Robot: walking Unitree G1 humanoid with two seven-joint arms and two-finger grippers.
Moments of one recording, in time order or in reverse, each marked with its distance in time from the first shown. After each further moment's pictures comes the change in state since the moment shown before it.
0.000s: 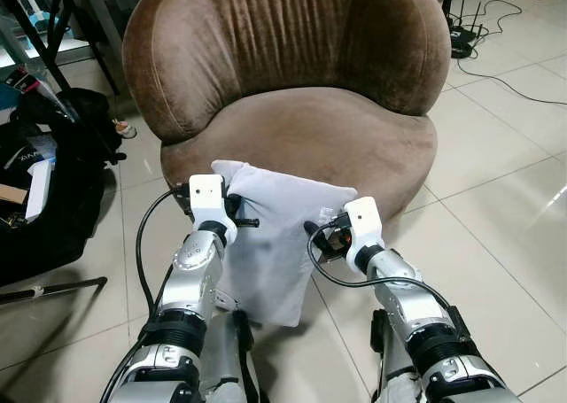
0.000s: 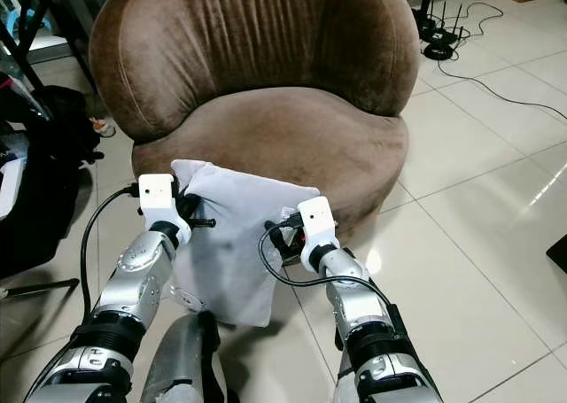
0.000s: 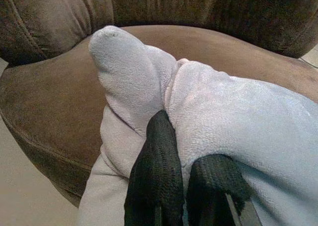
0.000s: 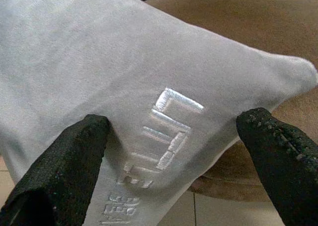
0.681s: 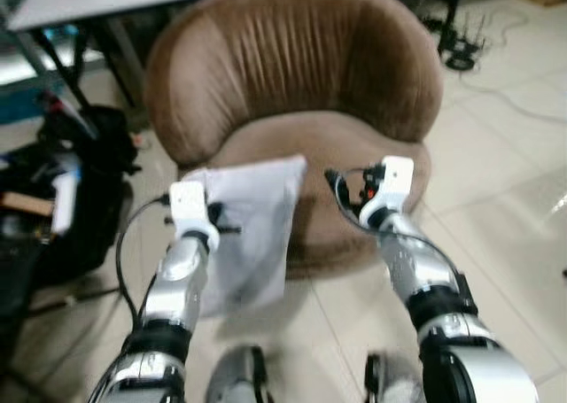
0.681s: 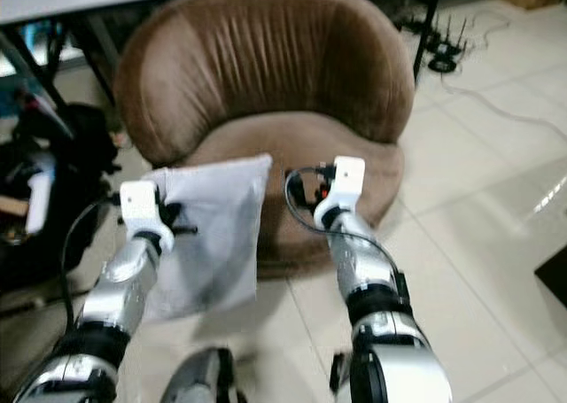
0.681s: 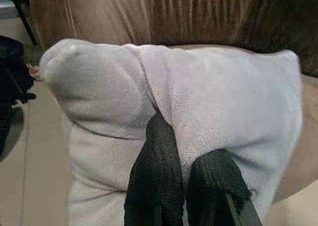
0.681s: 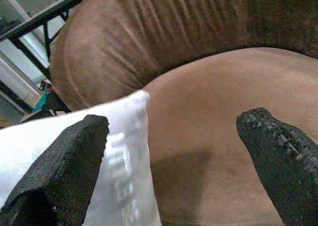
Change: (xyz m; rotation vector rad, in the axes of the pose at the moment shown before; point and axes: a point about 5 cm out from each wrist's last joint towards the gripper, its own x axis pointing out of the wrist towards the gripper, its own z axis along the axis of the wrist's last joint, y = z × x) left arm -0.010 0.024 -0.007 0.042 0.031 0.094; right arm 0.015 -0.032 0.051 0.315 -0.168 -0.137
